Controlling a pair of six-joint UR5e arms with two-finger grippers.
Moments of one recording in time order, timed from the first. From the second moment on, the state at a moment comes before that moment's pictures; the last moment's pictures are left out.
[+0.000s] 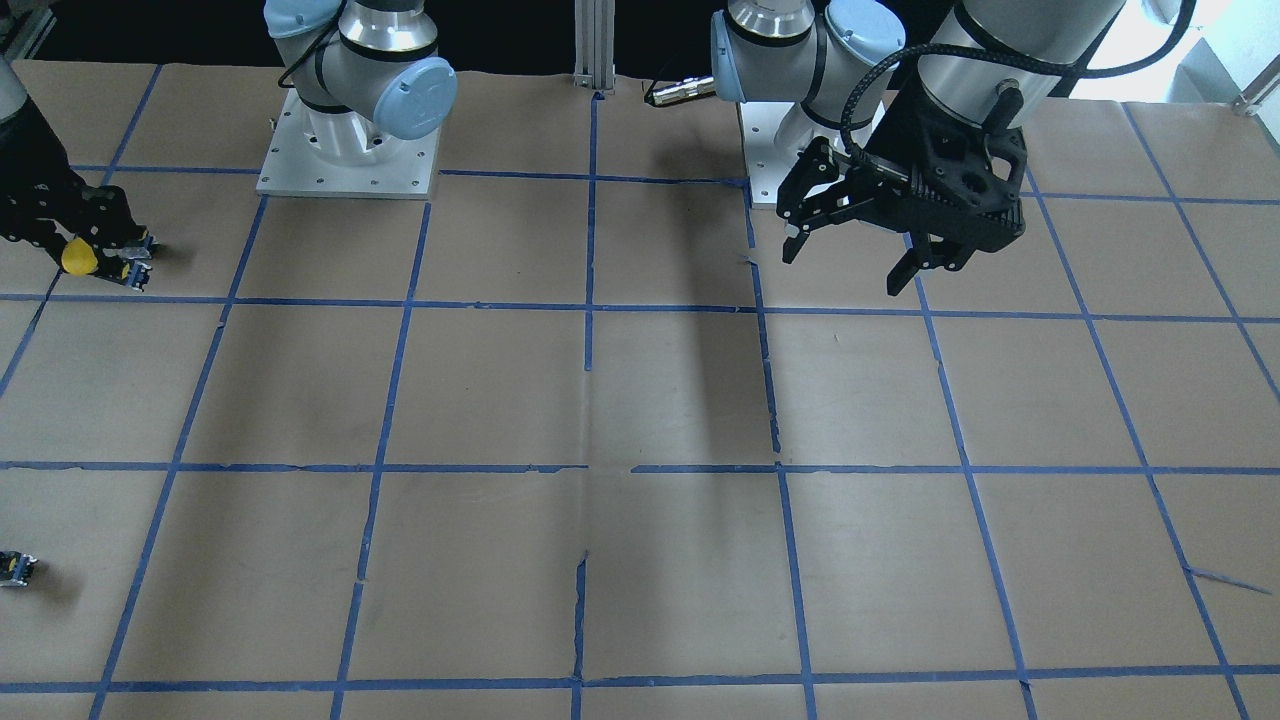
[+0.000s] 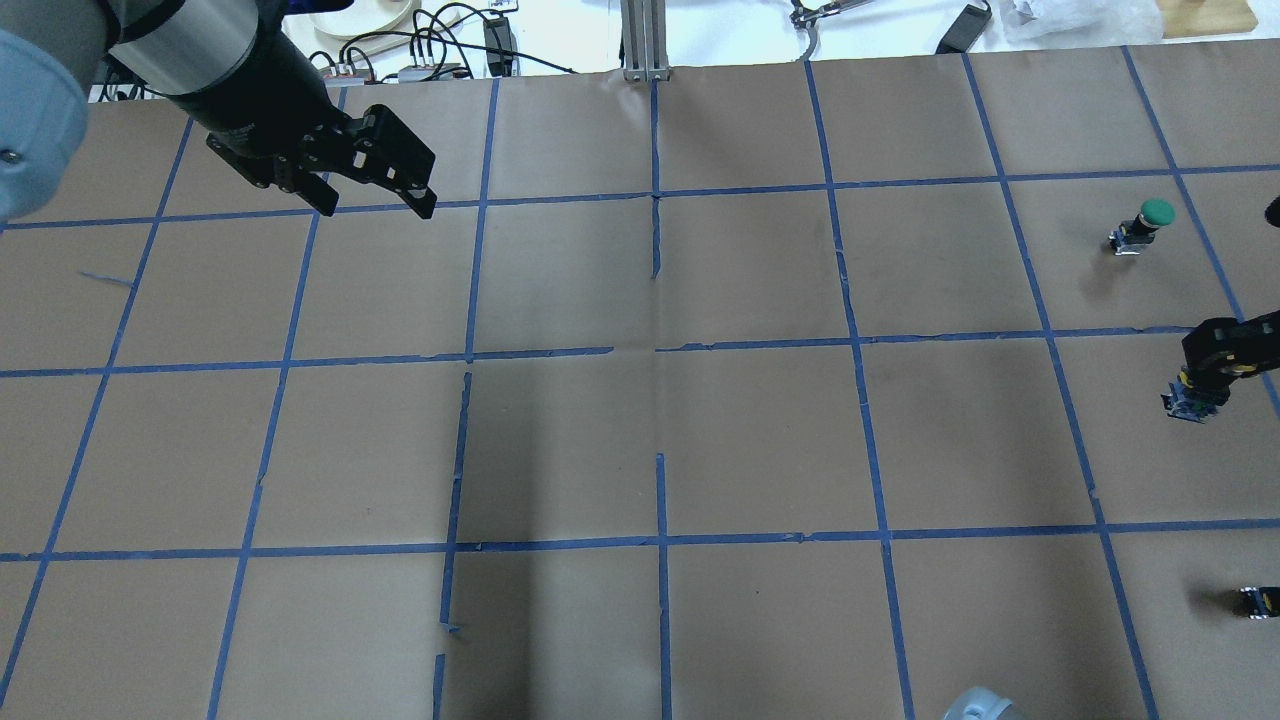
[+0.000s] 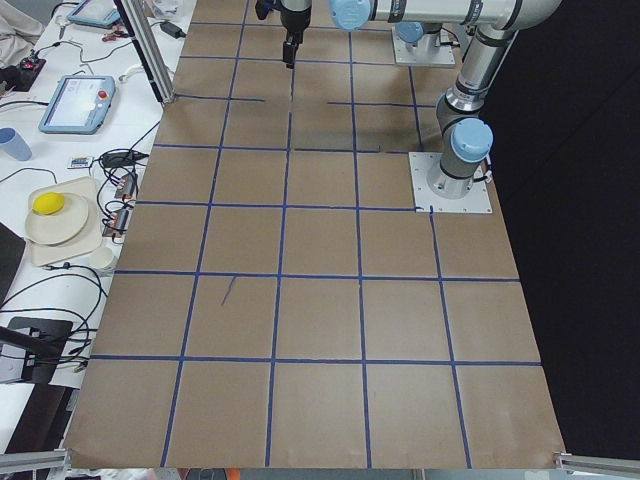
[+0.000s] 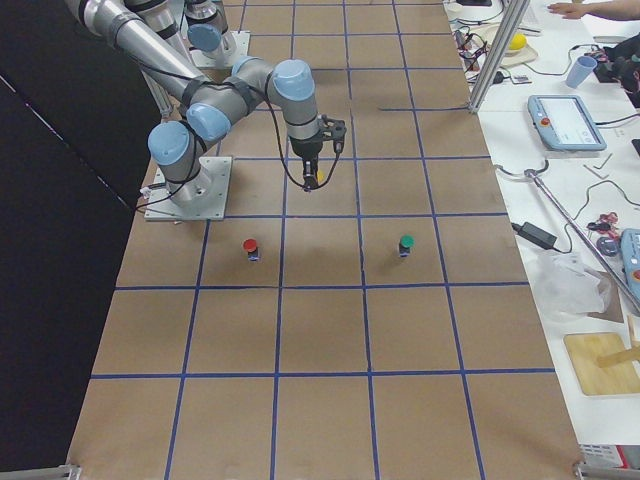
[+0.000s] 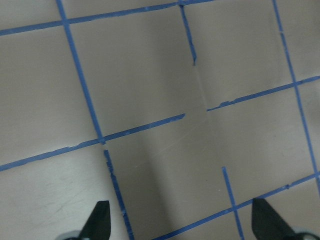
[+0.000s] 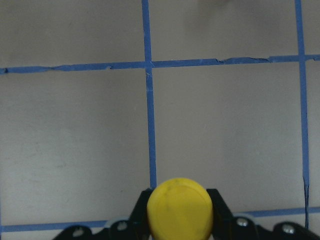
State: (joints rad) left arm -1.54 -1.58 -1.52 -1.55 1.41 0.21; right arm 0.91 -1.80 2.14 -2.07 -1.51 -0.66
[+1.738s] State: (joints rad) left arm -1.57 -1.53 -1.48 -1.68 1.59 0.10; right arm 0.70 -1.48 2.29 -2.69 -1.28 -1.06
